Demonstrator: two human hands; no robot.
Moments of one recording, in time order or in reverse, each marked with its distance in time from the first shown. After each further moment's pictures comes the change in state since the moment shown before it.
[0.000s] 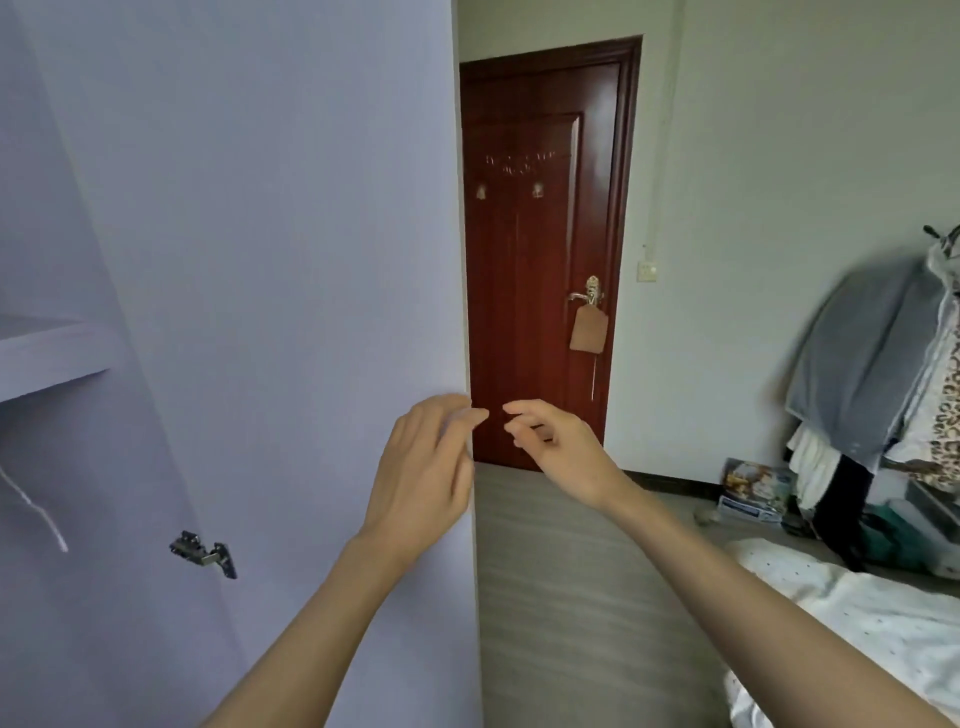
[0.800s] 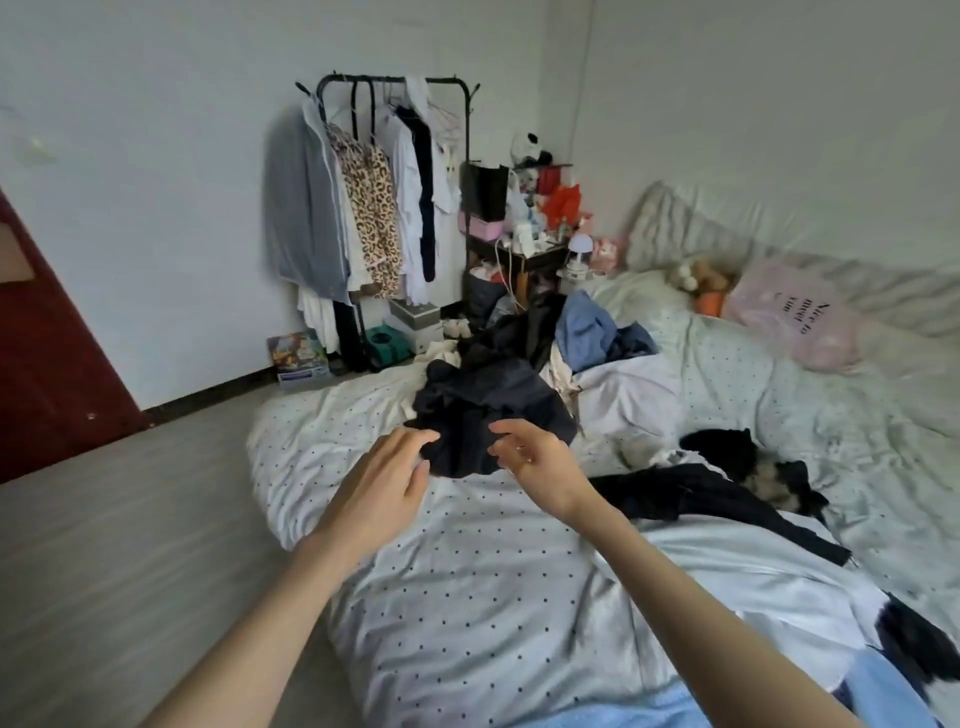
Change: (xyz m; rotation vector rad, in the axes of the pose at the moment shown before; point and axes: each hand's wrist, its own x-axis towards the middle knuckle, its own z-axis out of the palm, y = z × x) left_hand -0.073 0.459 0.181 -0.777 -0.730 0.429; right_hand -0.481 0.103 -0.276 -0.199 0.657 0.867
